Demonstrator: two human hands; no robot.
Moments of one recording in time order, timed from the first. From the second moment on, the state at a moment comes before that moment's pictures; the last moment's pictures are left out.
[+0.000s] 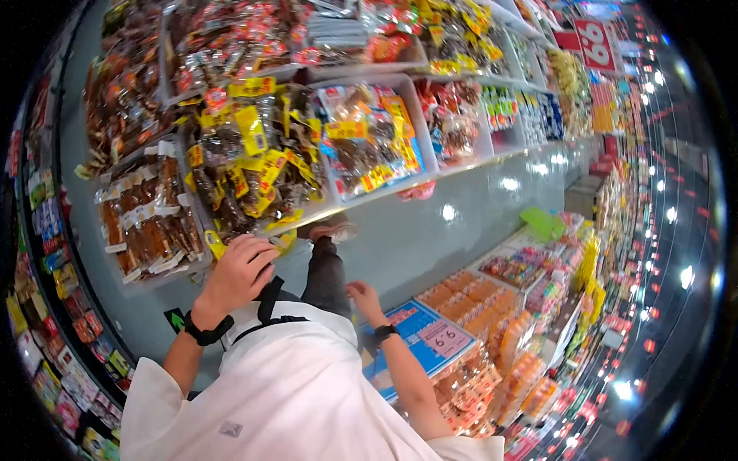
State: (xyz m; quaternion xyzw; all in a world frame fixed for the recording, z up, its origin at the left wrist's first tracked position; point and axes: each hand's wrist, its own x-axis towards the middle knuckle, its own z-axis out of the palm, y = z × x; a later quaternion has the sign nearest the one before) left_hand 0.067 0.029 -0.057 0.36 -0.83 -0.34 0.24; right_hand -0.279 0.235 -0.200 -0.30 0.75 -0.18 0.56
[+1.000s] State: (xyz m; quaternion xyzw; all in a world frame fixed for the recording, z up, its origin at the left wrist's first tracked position) left_hand -0.320 0.158 -0.606 0.40 -0.69 -0.51 -0.33; right_hand -0.518 0.314 -0.551 -0.05 0.78 -0.30 0.54
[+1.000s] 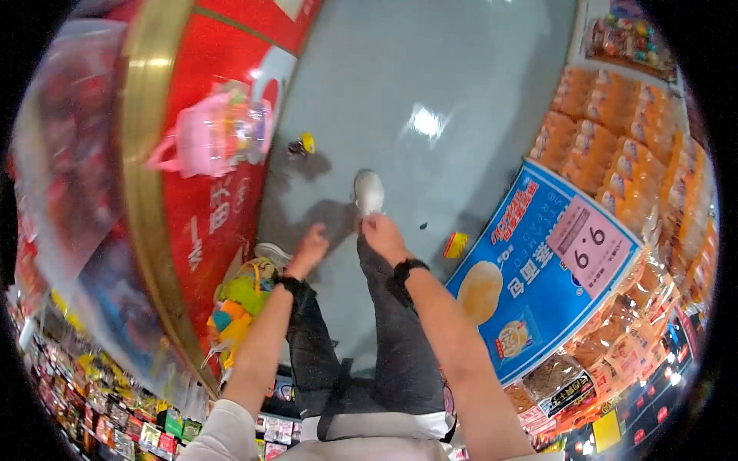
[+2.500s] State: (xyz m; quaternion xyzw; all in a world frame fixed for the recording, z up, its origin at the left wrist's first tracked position) left_hand -0.446 0.157 -0.536 0.08 -0.86 -0.45 -0.24; right_hand -0.575 0.330 -0.555 -0.22 0.81 -0.08 0.53
